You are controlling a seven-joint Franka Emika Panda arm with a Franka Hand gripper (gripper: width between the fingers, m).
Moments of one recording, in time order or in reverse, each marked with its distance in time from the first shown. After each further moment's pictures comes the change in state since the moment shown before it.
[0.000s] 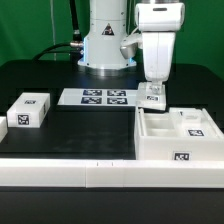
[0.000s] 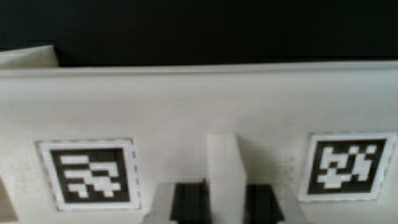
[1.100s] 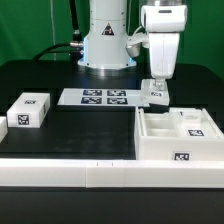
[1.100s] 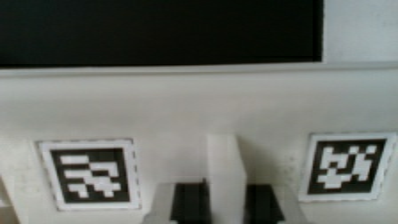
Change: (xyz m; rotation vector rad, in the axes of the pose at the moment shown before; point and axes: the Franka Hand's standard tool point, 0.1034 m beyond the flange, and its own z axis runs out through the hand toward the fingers) arm 0.006 -0.043 0.003 0.010 -0.012 -0.031
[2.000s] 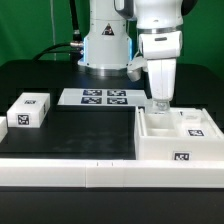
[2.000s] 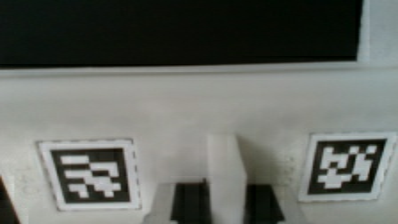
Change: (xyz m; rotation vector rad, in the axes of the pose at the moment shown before) arm 0.007 -0.013 0.048 -0.014 0.079 0.002
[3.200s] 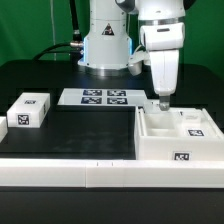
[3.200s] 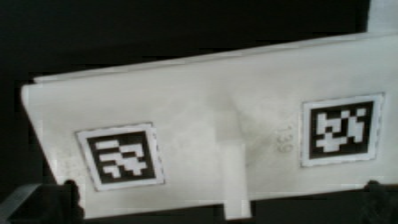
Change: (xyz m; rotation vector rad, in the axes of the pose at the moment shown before) arm 0.003 0.005 -0.008 -0.020 0.000 -0.015
